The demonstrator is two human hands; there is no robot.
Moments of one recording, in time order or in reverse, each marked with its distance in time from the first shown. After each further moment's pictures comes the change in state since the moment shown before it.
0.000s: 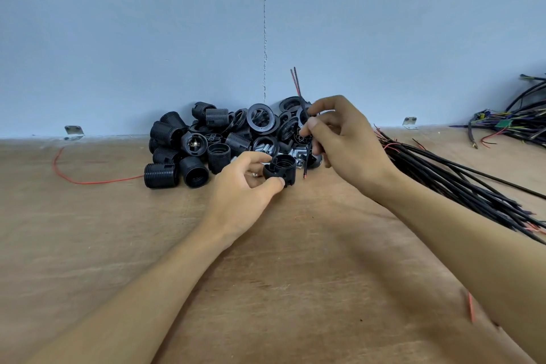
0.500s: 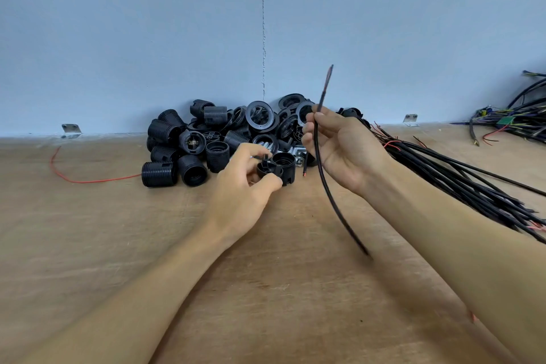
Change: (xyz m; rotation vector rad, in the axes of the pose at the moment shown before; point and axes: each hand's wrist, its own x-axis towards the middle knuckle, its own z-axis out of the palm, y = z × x) left_hand -0.007 0.007 0.000 -0.042 -0.069 0.072; right_hand 0.012 -0.003 0.011 1.051 0.025 0.476
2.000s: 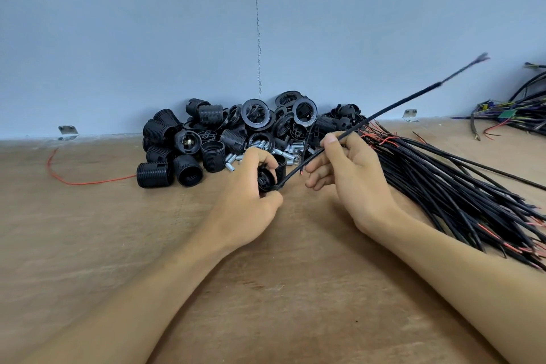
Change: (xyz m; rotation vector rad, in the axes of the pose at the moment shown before) left_hand -0.004 -0.002 0.004 0.260 -0.098 0.088; right_hand -0.035 0.029 -0.038 -0.673 0.060 -0.363
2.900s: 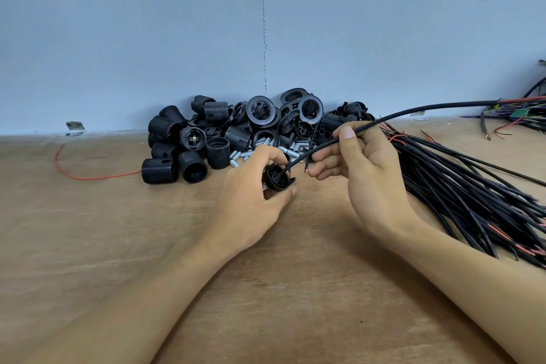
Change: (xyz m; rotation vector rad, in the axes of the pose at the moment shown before) left_hand -0.002 -0.009 0.007 0.130 0.189 0.227; right_hand -0.012 -0.011 0.001 0.064 0.007 -0.142
